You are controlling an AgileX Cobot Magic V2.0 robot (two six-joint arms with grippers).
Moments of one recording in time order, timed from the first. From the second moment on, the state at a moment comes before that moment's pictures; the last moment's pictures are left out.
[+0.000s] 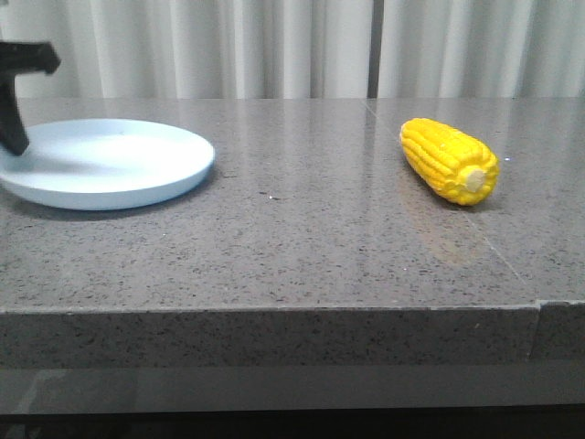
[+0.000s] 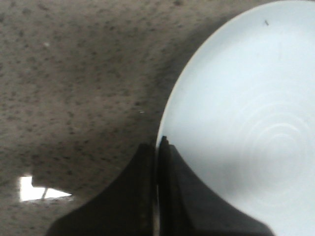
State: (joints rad) left arm -0.07 1.68 -1.33 -0.28 0.85 0.07; right arm -0.01 0.35 -0.54 0.16 0.43 0.00
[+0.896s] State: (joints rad) left arm -0.23 1.76 -1.37 -0.49 0.84 0.16; right arm -0.01 0.35 -0.54 0.16 0.43 0.00
